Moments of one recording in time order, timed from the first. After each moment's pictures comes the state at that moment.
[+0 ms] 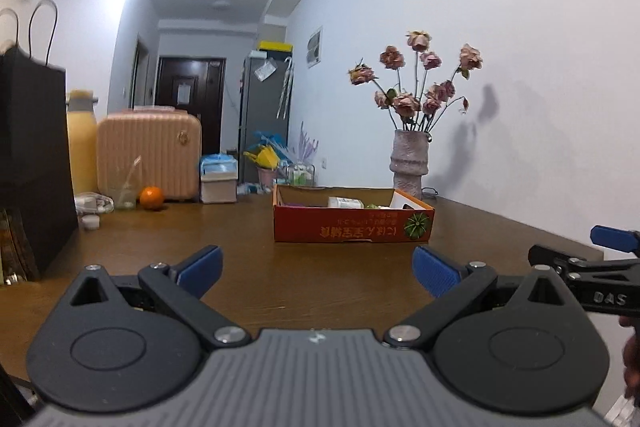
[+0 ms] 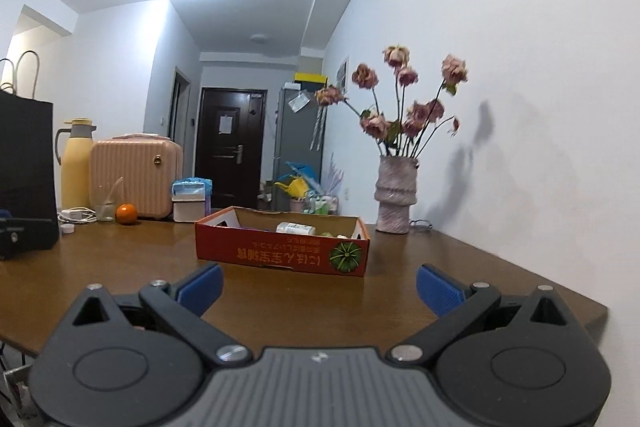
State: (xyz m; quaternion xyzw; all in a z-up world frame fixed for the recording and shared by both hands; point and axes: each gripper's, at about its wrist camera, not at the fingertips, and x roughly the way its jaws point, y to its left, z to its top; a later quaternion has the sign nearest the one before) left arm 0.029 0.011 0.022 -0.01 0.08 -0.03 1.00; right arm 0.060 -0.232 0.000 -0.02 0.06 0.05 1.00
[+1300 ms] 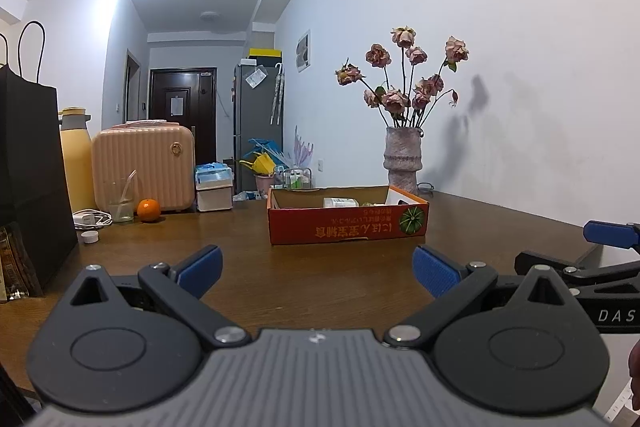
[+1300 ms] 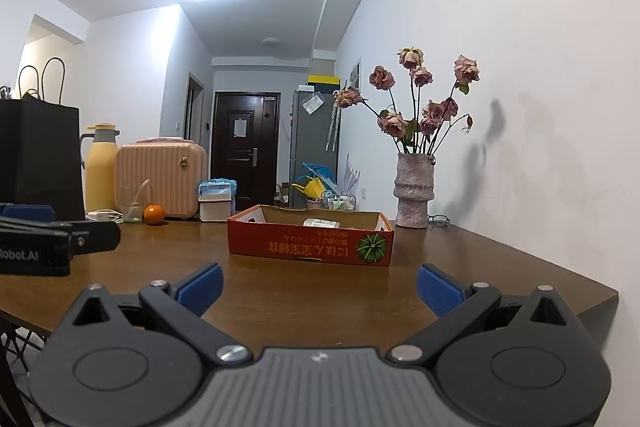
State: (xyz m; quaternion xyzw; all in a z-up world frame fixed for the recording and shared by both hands) left arm 0.027 0.004 0.019 0.01 0.08 -0.04 1.00; right arm 0.043 -0.220 -0.002 -0.02 0.07 0.08 0.99
